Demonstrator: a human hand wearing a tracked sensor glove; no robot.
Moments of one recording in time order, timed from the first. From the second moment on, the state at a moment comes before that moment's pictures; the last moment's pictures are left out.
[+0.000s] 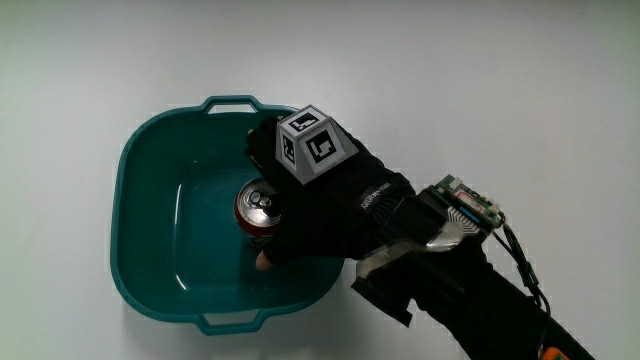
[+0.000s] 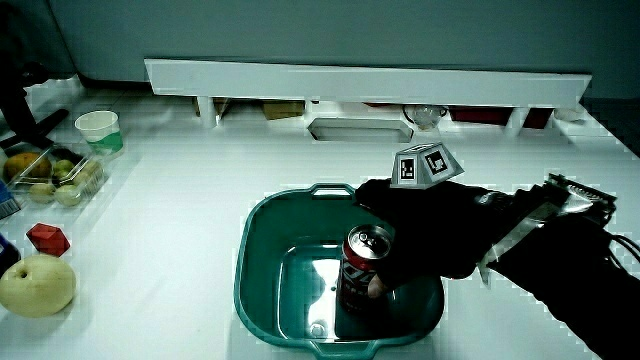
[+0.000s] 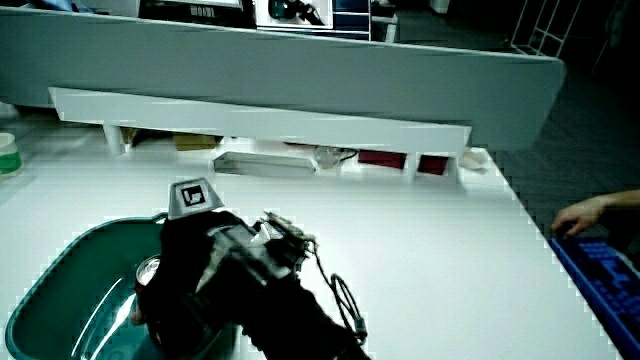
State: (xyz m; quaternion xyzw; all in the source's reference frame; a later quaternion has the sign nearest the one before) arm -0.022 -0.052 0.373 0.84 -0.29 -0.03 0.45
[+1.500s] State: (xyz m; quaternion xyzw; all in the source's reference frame) arm 0.005 -0.065 0.335 0.84 -0.35 0.09 0.42
